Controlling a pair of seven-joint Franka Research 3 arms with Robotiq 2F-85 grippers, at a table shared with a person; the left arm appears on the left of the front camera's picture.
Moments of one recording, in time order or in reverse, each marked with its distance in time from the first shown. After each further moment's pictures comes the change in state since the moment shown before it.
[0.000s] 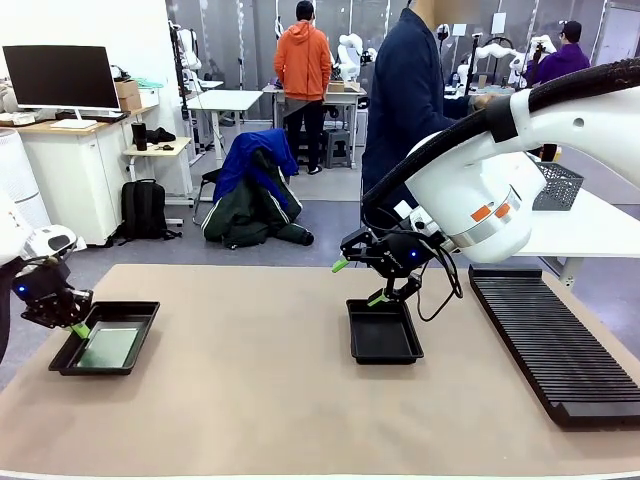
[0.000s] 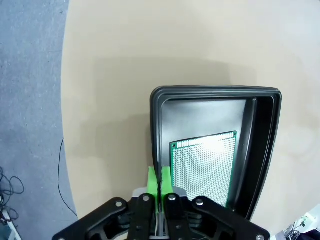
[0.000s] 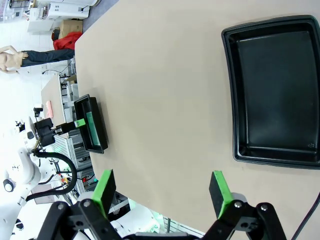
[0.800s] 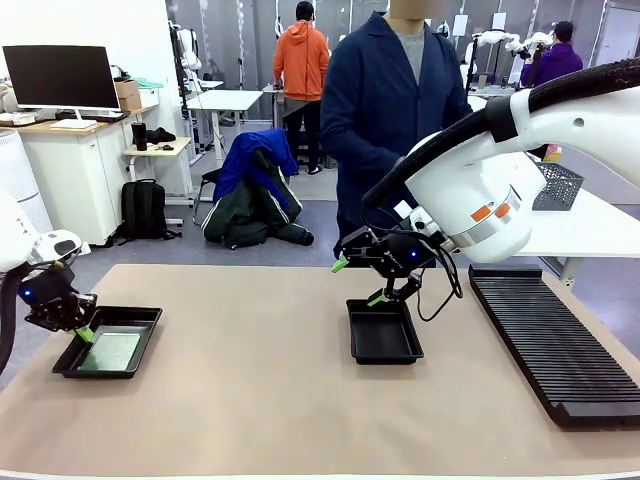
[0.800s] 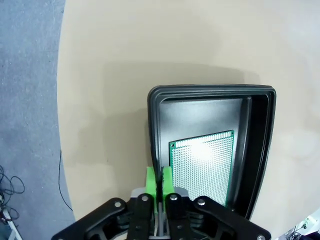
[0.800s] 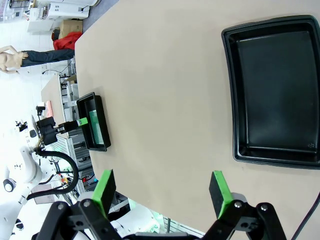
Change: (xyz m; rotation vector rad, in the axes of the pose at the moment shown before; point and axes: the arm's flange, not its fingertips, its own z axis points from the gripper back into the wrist) left arm 0.002 -0.001 -0.008 0.009 0.002 0.002; right arm 0.000 0.000 0.000 0.000 0.000 0.000
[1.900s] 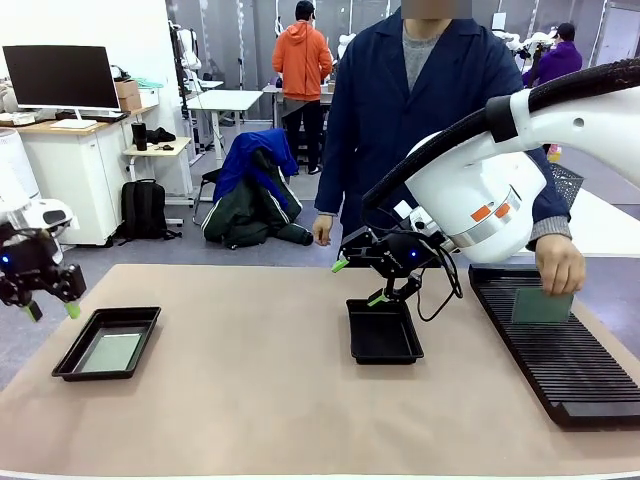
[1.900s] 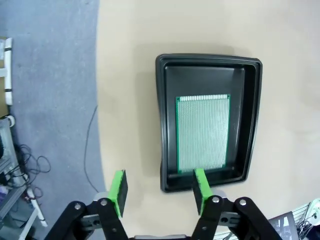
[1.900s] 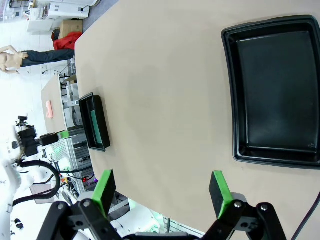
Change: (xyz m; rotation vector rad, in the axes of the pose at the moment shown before) left arm -0.013 -0.026 0.087 0.154 0.061 -0.022; right arm 0.000 0.000 0.000 0.000 0.000 0.000
